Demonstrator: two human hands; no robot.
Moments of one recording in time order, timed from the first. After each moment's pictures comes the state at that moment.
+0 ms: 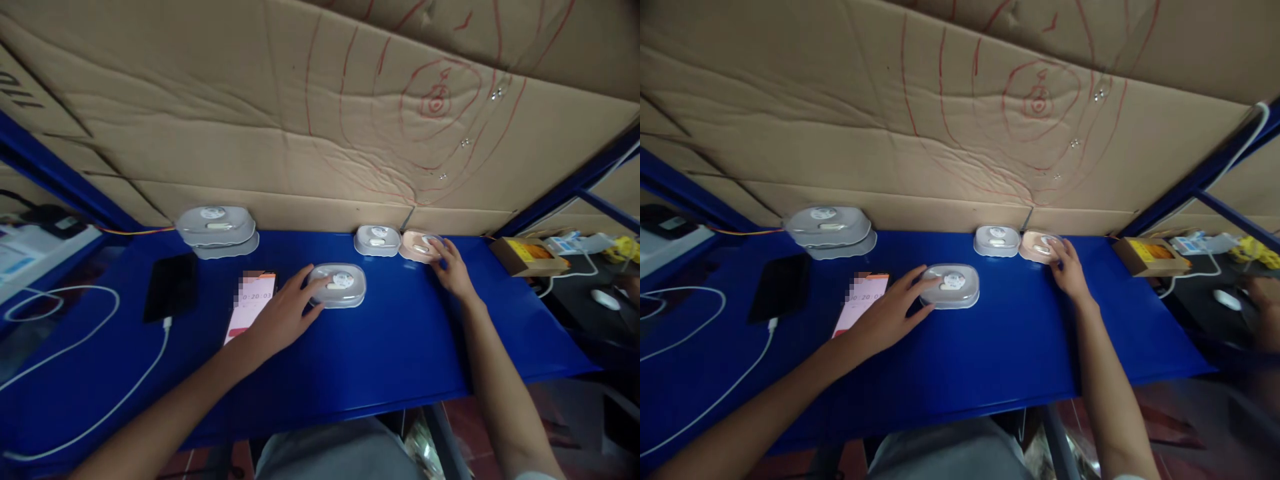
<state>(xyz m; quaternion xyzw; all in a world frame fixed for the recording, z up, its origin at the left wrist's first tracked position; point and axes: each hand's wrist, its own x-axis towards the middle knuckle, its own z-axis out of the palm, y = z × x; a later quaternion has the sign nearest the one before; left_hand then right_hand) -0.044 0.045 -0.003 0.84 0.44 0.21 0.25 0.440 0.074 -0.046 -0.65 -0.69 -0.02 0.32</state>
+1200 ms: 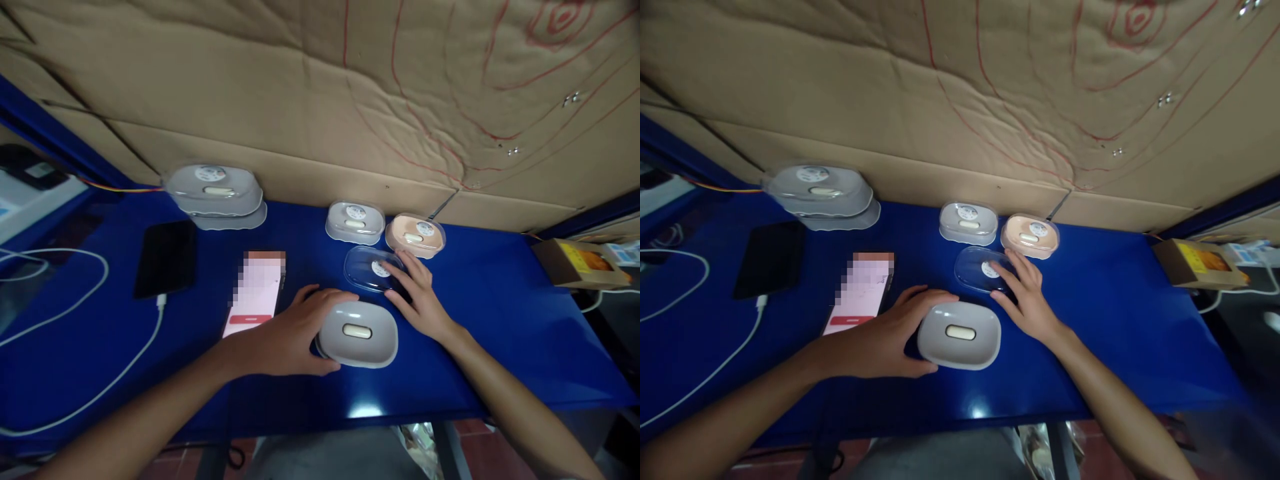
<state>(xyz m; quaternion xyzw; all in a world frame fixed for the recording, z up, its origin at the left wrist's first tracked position) -0.057 0.028 0.004 0.85 0.27 0.13 0.42 0.268 0.025 -0.024 -0.49 -0.83 0.08 0.25</state>
